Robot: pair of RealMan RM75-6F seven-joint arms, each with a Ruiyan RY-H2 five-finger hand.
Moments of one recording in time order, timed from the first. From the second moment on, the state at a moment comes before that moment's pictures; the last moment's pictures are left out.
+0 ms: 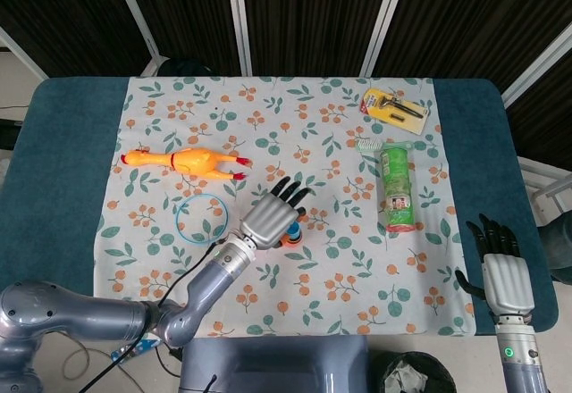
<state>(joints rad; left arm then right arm) -1.11 -1.72 -0.20 -1.55 0.84 0.97 0.73 0.12 -1.32 0.08 -1.54 -1.39 1.45 -0.11</state>
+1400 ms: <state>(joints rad) -0.90 -1.47 0.00 -1.59 1.12 0.93 0.39 0.11 -1.32 0.09 -1.54 -1.39 1.44 -0.13</state>
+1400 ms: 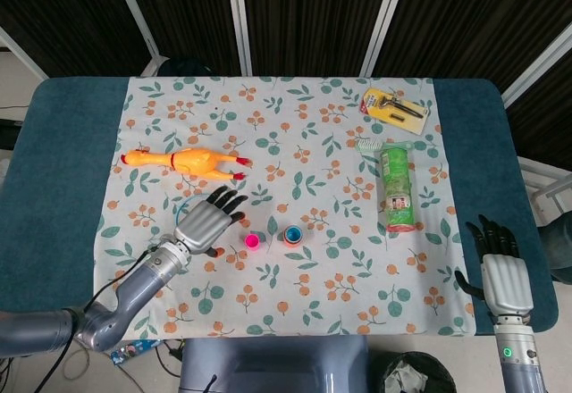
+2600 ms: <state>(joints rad) -0.92 -1.59 -0.06 -1.52 1.12 0.90 0.52 0.11 -1.31 0.10 -1.55 -1.38 1.44 -0.11</state>
